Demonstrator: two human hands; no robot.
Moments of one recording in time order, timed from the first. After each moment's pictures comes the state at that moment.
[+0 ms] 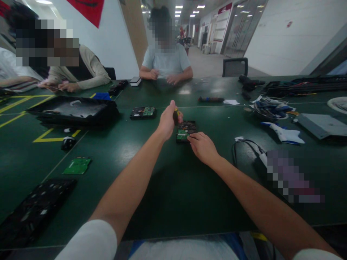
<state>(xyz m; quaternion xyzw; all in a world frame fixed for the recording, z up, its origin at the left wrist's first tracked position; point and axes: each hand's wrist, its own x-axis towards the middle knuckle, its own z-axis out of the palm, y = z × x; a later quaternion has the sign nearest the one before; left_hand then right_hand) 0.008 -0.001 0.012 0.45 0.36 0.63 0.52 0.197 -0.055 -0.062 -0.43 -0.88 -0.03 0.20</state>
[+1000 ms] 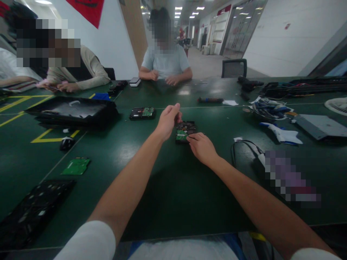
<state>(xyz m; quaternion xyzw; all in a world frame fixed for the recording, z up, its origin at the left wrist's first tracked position) 0.004 -0.001 0.008 0.50 0.35 0.62 0.49 0.197 -0.056 -0.061 -0.44 -0.88 -0.03 0.20</state>
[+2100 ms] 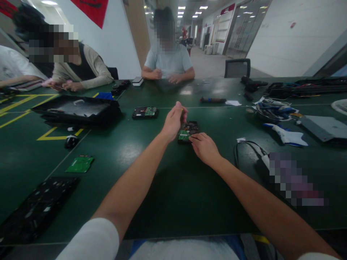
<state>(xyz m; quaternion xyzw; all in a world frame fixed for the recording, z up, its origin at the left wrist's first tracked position) 0.018 -0.002 0.008 0.49 0.35 0.63 0.49 0.197 -0.055 -0.062 -0.43 -0.88 -0.03 0.21</state>
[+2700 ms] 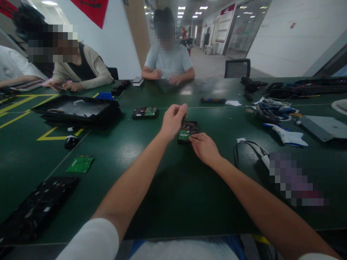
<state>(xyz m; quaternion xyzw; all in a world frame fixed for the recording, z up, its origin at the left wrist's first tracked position) 0.010 -0.004 0.010 0.52 0.40 0.63 0.41 0.198 -0.054 -0.062 -0.43 -0.88 -0.02 0.20</state>
